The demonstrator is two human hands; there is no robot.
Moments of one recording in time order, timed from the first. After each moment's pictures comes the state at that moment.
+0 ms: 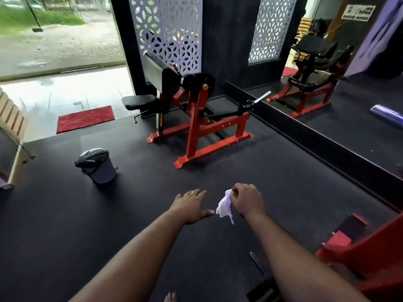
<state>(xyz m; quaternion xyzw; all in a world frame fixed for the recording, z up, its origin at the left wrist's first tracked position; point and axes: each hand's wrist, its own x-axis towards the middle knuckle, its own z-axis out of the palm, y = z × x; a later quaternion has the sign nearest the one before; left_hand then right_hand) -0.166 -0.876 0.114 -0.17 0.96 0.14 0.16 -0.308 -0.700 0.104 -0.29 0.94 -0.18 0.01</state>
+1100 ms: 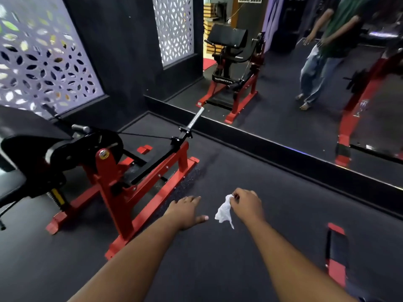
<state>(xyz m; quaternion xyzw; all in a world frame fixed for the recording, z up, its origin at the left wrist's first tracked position) -0.933 -1.083 0.089 0.05 0.97 0.09 0.22 -0.979 -0.845 0.083 -0.03 0.97 -0.23 0.02</state>
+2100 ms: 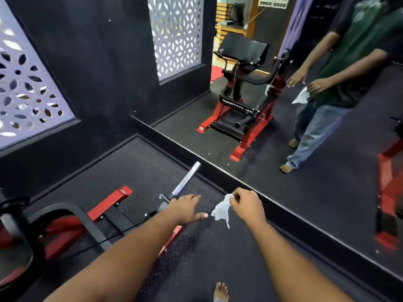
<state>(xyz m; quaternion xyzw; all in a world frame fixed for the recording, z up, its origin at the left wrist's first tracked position) -1.660 -1.158 0.073 0.03 0.97 0.09 0.24 -1.702 -0.921 0.090 -0.07 0.96 -0.25 0.04</state>
